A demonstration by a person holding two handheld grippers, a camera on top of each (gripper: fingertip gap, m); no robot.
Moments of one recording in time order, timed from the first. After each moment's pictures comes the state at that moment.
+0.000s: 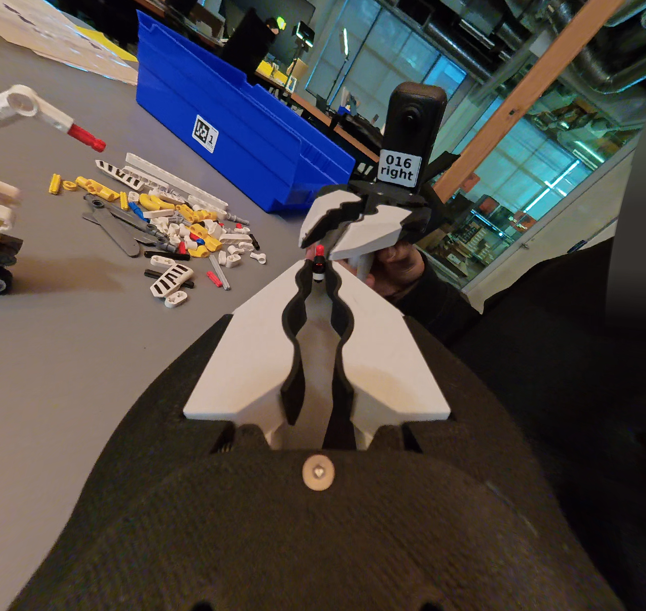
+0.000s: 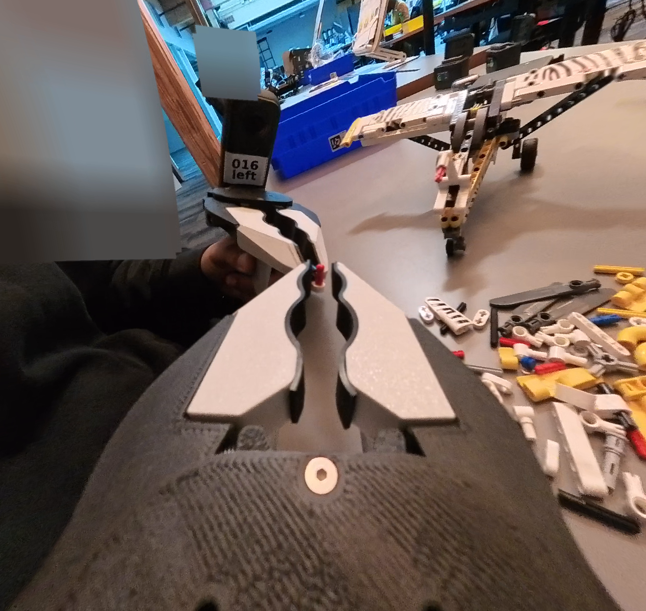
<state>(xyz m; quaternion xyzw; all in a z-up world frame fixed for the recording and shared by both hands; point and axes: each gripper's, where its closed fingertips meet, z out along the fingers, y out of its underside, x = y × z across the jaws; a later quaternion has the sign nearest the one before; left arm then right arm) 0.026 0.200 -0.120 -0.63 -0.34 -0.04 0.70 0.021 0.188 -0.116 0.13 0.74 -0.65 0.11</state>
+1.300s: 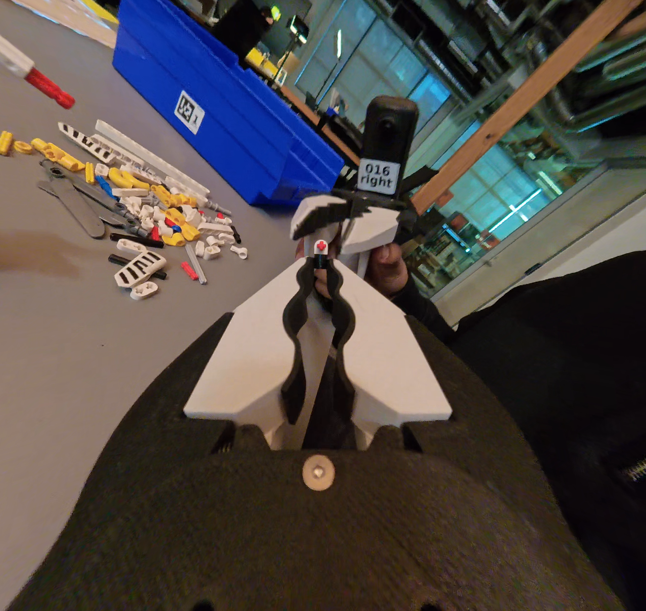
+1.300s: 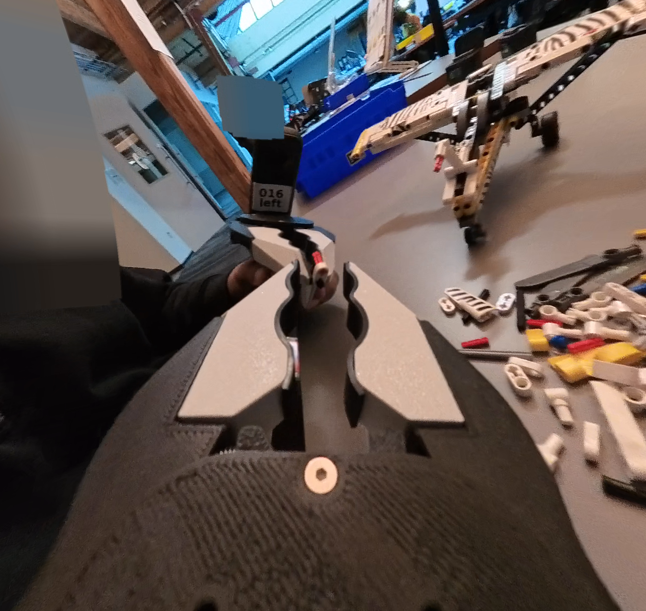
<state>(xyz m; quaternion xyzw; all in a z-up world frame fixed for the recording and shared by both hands) 0.026 0.211 -0.120 -0.60 -0.37 -0.10 0.70 0.020 0.196 -0.111 0.17 0.70 -0.67 0.19</state>
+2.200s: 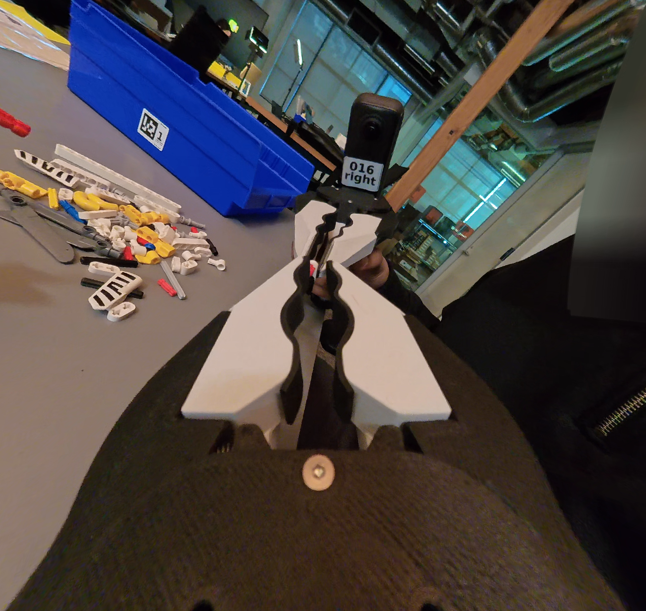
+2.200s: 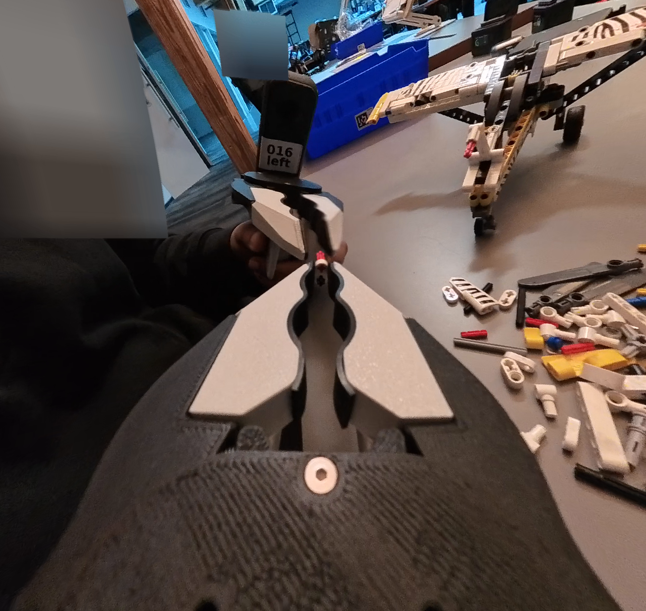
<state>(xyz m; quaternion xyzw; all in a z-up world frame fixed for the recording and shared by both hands) 0.037 0.211 -0.109 -0.60 -0.32 -0.10 0.72 0.036 0.200 -0.117 0.11 0.75 -0.63 0.16</state>
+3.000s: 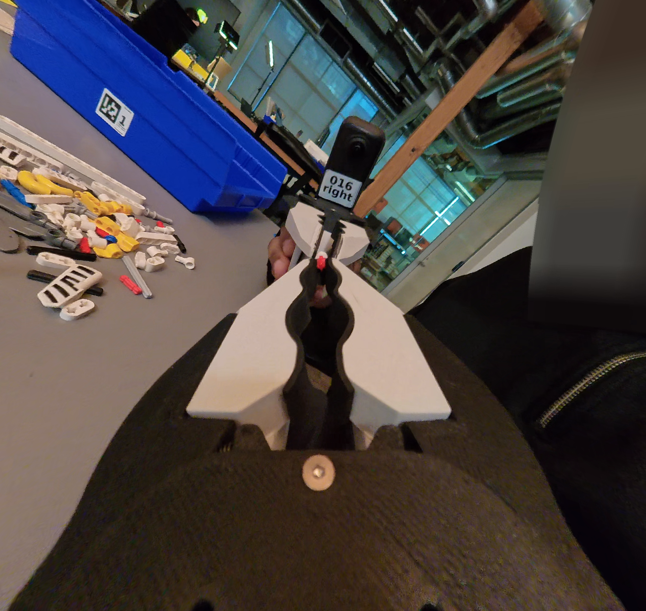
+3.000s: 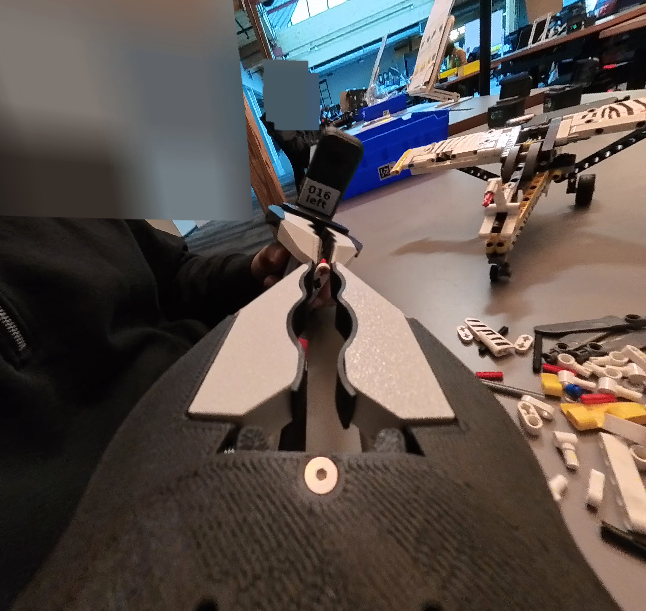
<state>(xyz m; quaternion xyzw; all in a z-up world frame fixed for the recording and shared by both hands) 0.043 0.213 -0.101 -0.57 -0.31 -0.17 0.74 0.044 0.201 -0.098 0.07 0.70 -0.69 0.16</state>
